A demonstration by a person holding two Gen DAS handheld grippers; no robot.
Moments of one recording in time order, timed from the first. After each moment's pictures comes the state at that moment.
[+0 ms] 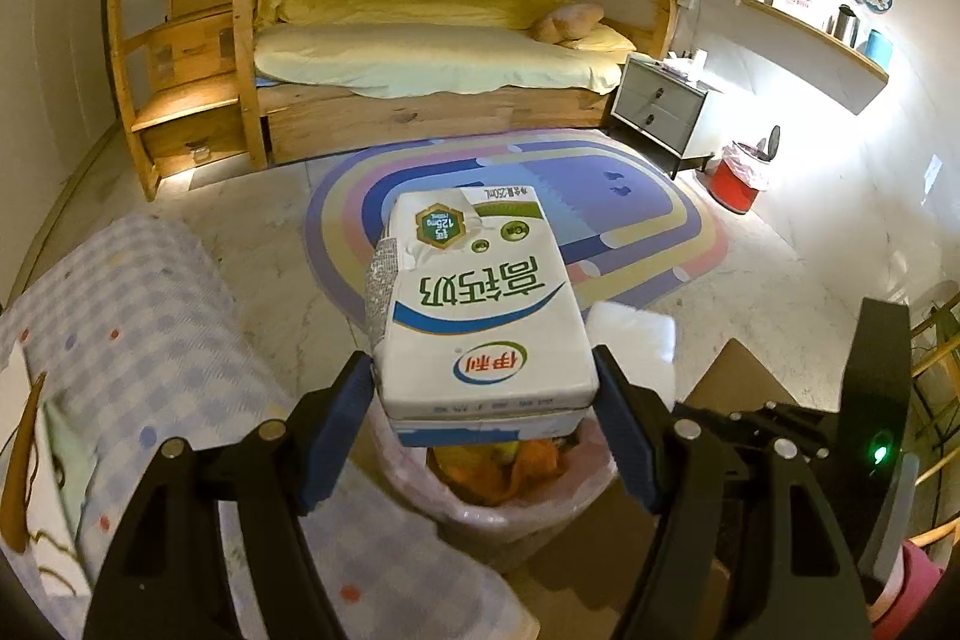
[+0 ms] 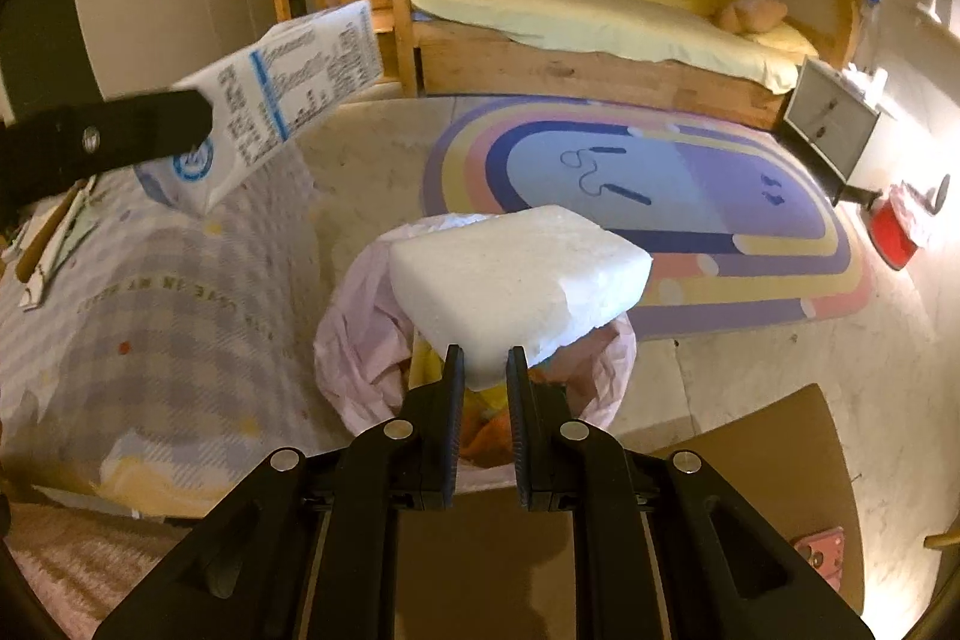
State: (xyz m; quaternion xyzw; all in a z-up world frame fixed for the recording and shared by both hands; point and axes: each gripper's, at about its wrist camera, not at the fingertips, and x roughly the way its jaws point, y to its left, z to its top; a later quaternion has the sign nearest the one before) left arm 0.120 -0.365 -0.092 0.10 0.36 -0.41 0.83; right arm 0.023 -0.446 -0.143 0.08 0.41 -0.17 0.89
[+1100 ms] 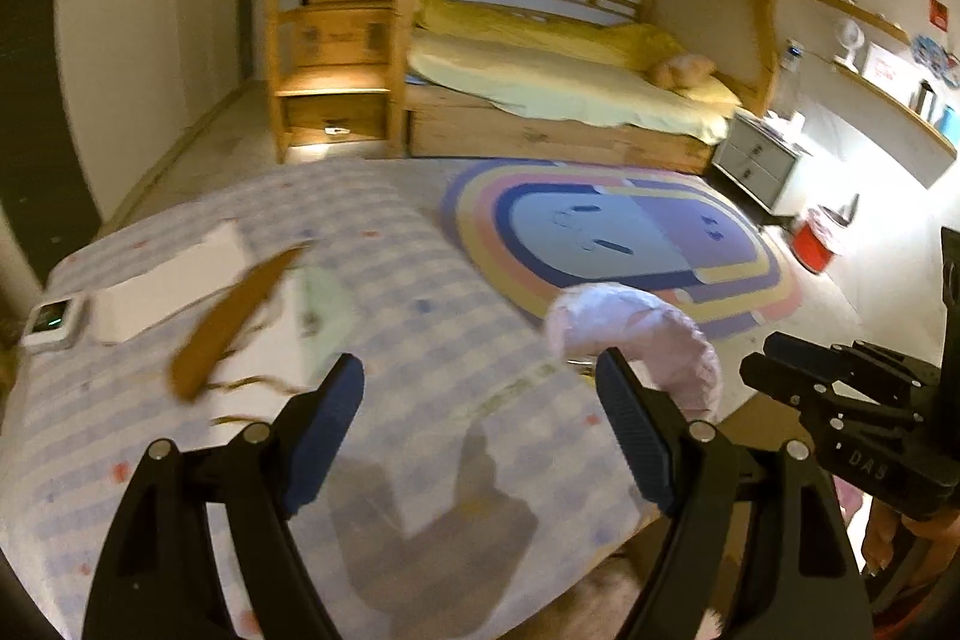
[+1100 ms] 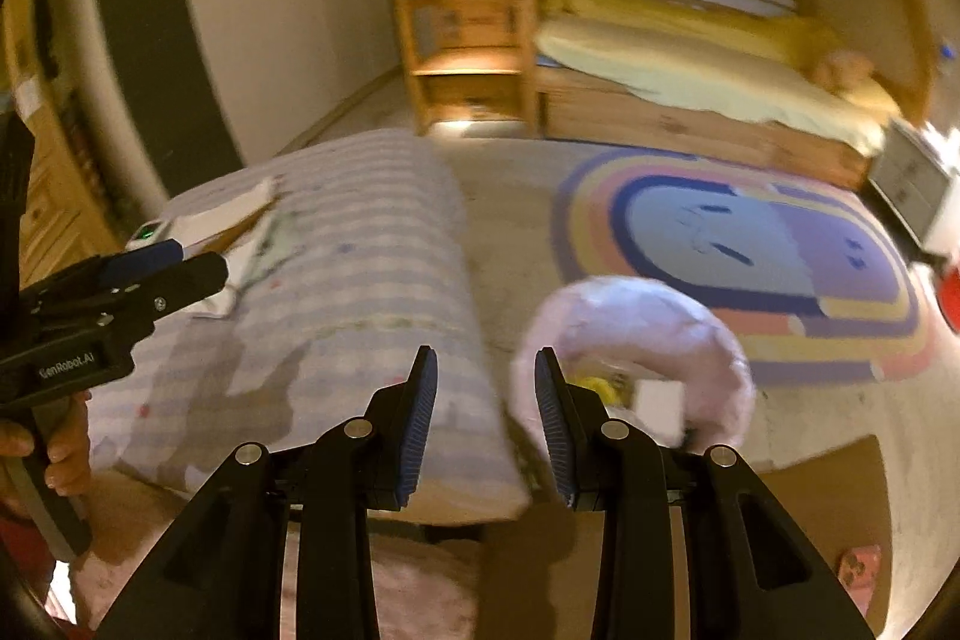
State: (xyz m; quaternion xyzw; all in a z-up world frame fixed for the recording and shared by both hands) left arm 0.099 -0.176 -0.063 0.05 0.36 -0.28 0.89; right arm 0.027 -0.328 -0.065 0.06 0.37 -0.05 0.93
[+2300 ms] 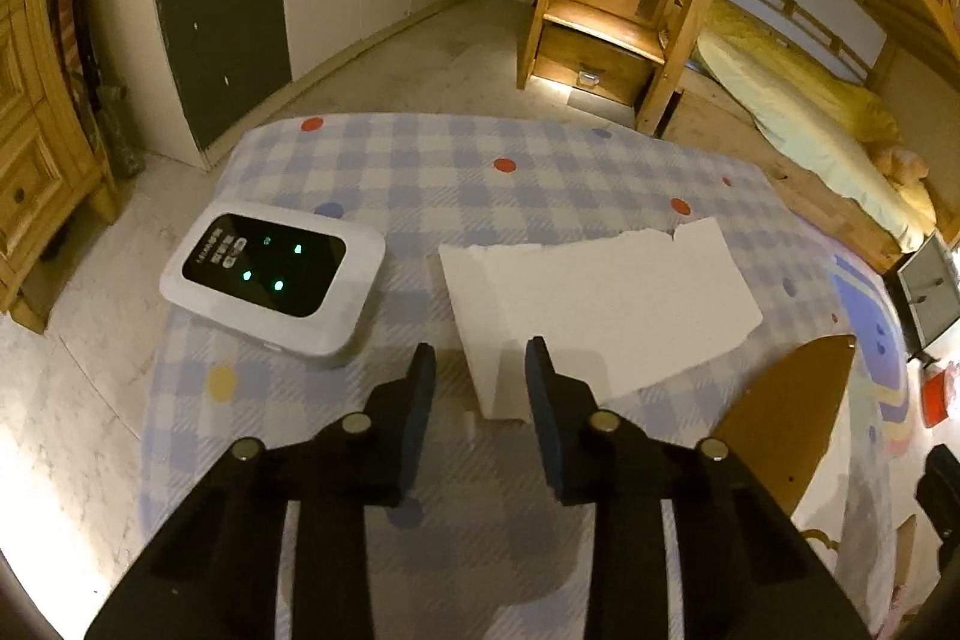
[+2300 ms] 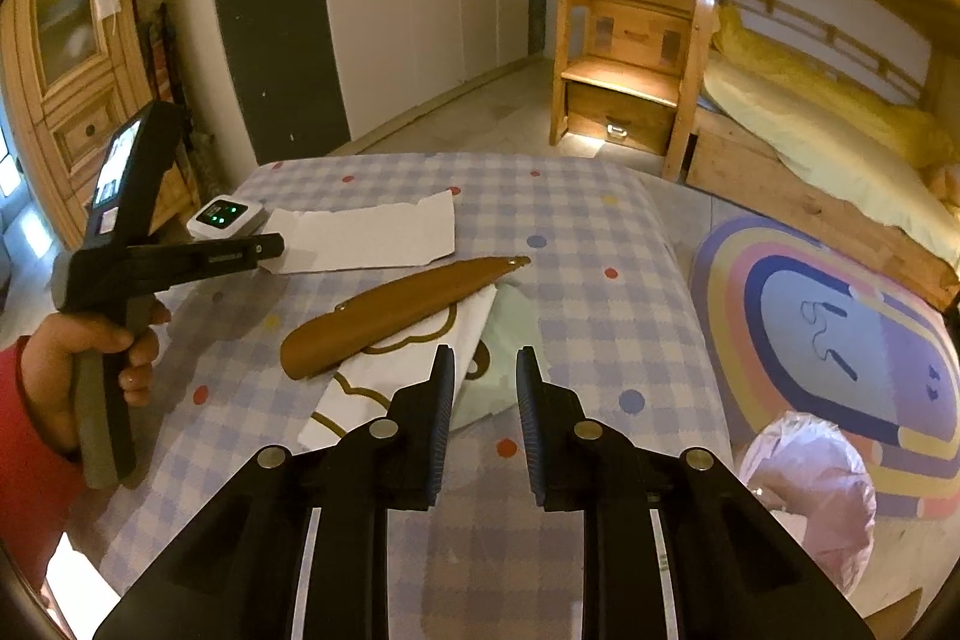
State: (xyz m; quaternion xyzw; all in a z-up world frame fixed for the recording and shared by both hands) left arm 0.299 0.018 -0.135 -0.04 0.45 -0.06 0.89; right arm 0.168 -0.181 -0.079 -0.02 0.37 0.06 0.93
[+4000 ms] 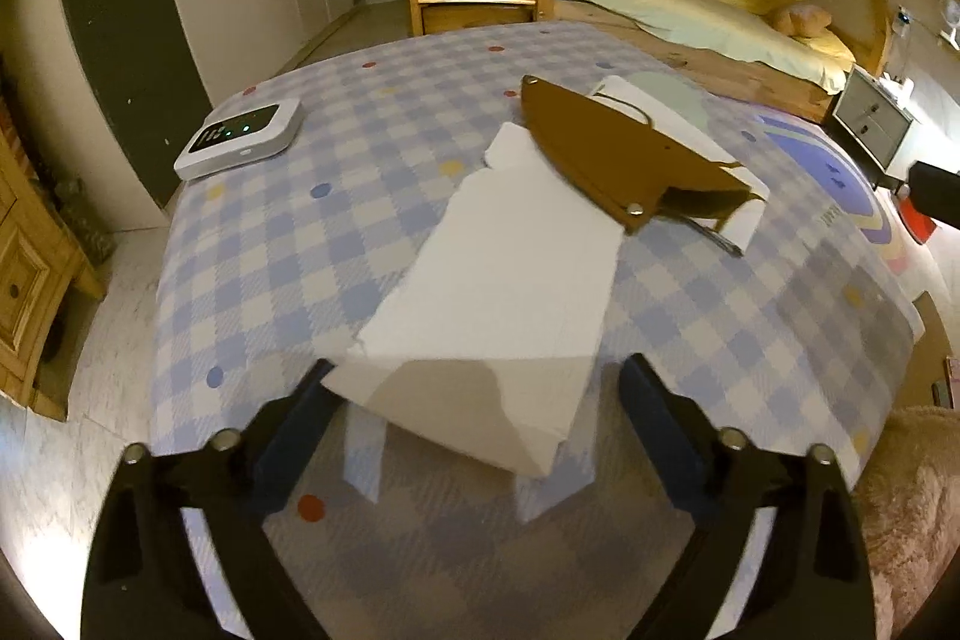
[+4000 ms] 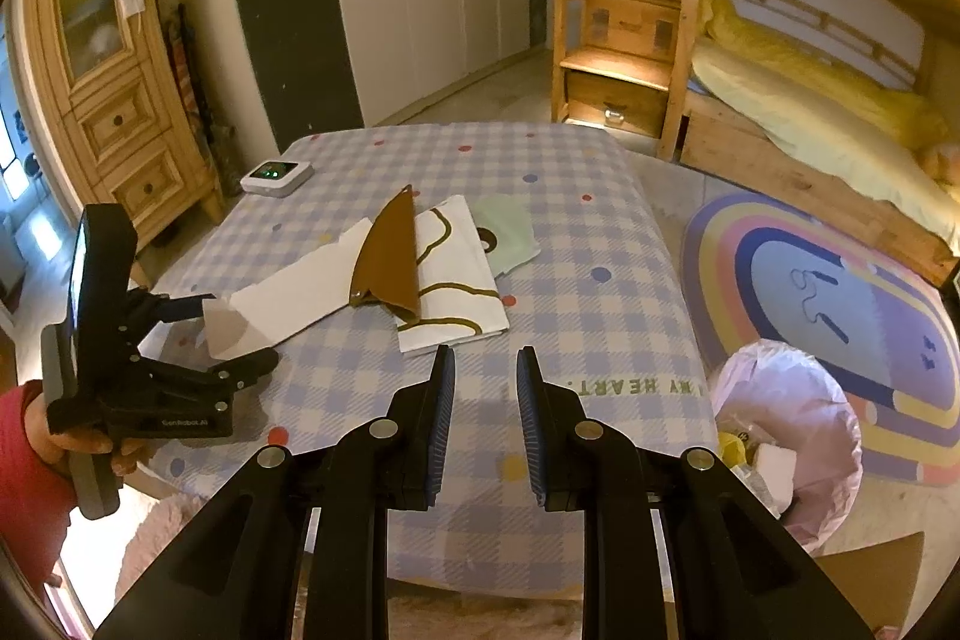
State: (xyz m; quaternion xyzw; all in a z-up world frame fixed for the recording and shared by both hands) left arm 0.134 -0.004 -0.143 0.10 0.43 -0.17 0.88; right arm 0.077 -0.193 -0.068 -0.01 0.38 0.07 0.92
